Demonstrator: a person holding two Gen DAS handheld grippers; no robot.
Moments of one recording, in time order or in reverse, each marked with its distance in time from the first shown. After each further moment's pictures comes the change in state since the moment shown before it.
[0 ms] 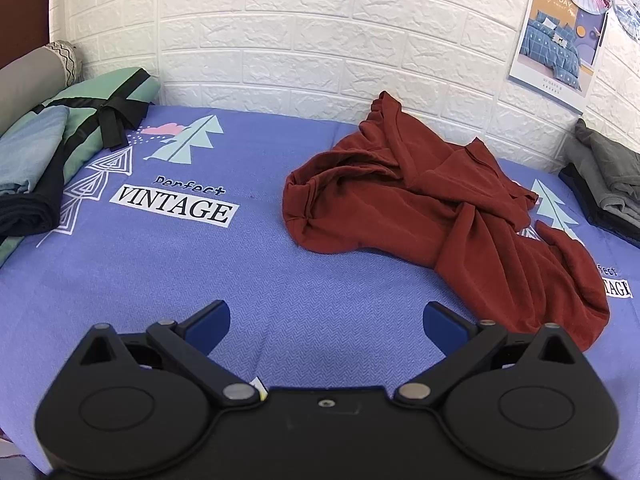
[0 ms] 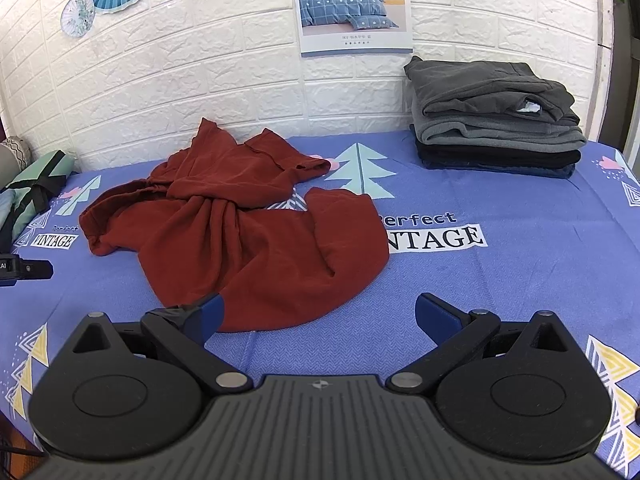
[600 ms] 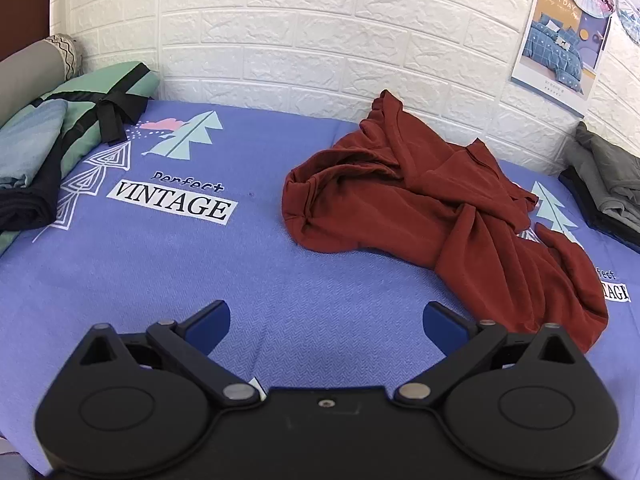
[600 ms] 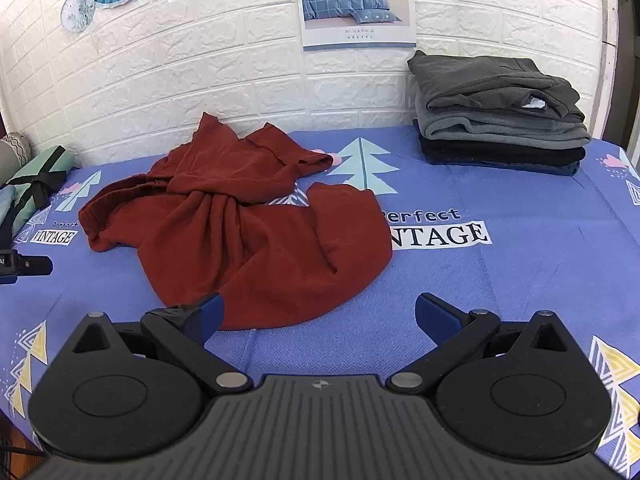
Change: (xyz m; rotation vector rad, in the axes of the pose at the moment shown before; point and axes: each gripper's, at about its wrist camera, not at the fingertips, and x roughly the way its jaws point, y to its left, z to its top) left arm 0.004 0.003 0.002 -0.019 0.009 -0.008; right arm 0.007 0.001 0.001 -0.005 0.021 0.001
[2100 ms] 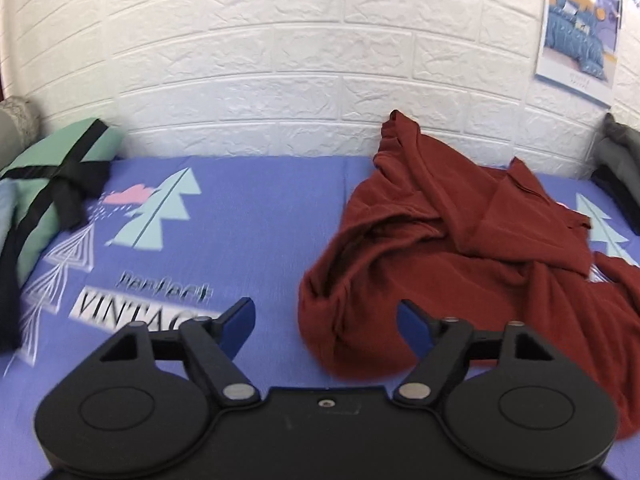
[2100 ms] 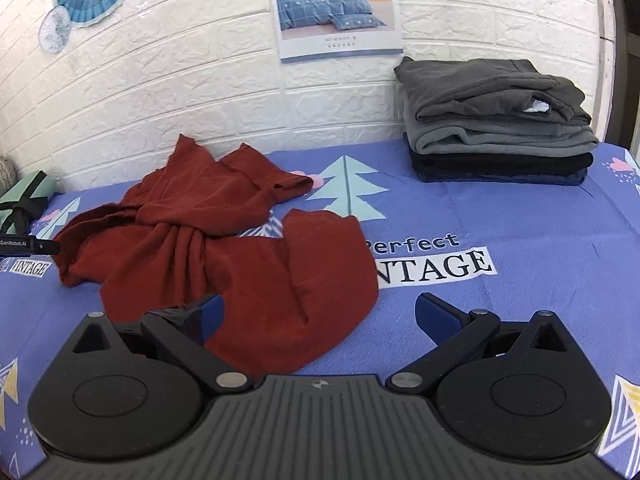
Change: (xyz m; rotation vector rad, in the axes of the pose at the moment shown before) left arm 0.102 0.016 0.074 0.151 -0.059 0.016; right arm 0.051 -0.029 0.022 0.049 -0.052 0.004
